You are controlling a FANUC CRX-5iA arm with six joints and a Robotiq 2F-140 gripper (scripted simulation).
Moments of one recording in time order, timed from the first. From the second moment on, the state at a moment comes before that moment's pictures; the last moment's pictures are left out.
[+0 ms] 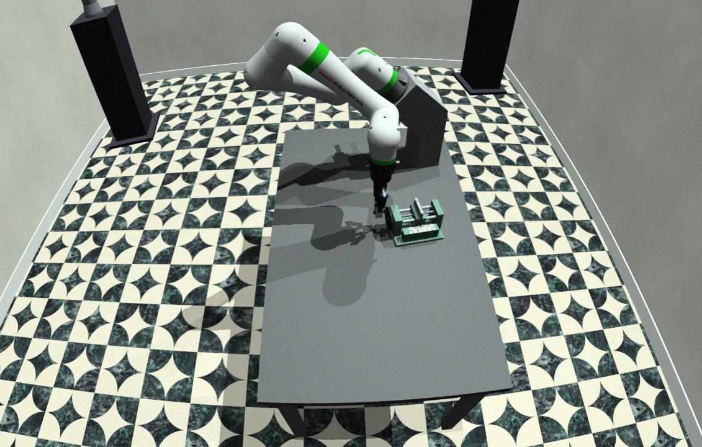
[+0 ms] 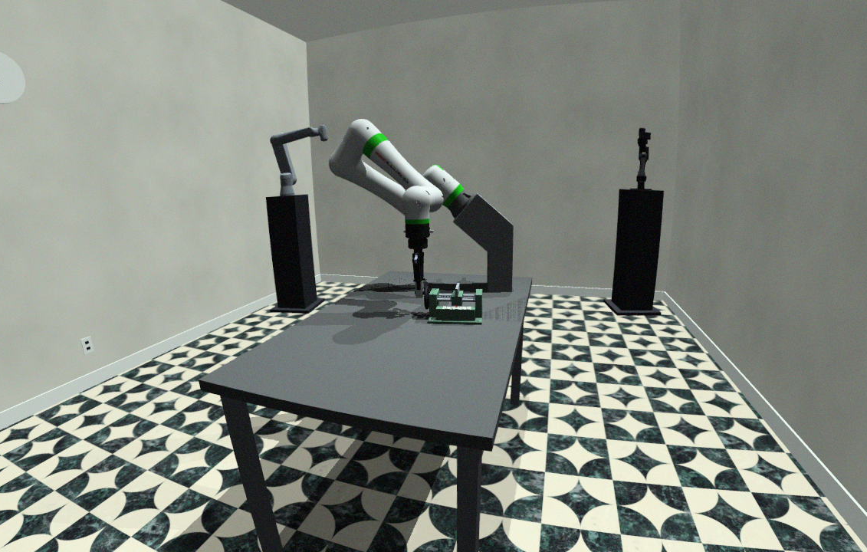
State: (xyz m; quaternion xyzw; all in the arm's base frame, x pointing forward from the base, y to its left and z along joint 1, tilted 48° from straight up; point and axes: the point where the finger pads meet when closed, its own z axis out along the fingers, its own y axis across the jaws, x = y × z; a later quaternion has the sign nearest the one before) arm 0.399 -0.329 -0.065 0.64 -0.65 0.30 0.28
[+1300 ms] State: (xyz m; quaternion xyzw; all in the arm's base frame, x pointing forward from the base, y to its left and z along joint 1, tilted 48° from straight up) arm 0.457 -0.322 -0.058 0.64 -0.65 0.30 0.28
